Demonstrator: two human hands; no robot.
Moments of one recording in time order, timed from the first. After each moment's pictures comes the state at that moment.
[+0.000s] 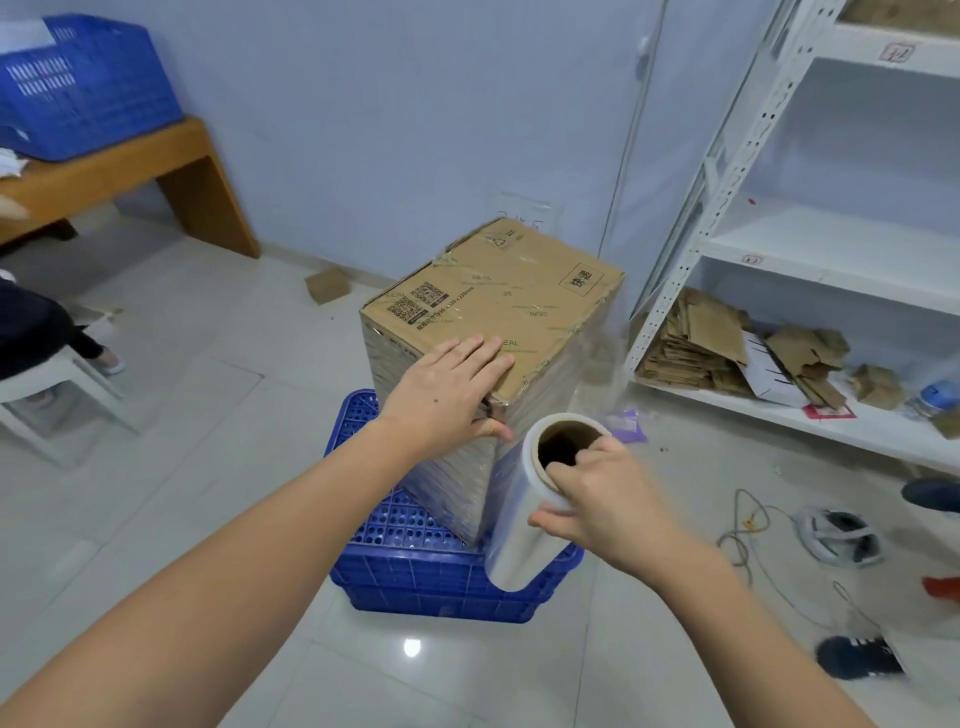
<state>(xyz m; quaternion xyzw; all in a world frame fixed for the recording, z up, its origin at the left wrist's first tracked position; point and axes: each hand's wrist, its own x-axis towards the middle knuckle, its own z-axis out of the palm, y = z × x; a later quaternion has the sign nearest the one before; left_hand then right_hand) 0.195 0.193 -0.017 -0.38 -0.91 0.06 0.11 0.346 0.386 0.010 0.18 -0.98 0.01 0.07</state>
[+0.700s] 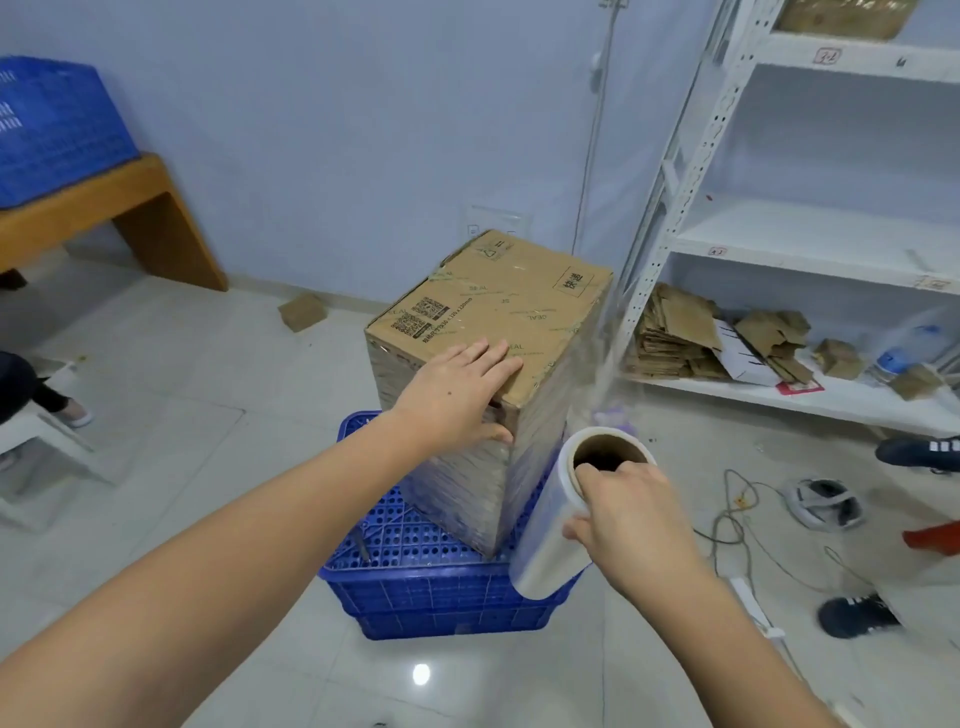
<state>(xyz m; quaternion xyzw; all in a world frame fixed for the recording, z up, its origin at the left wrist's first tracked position) 0.177 0.176 0.000 -0.45 -0.89 0.03 0.05 0.380 0.333 0.021 -0.06 -1.00 0.01 0.04</state>
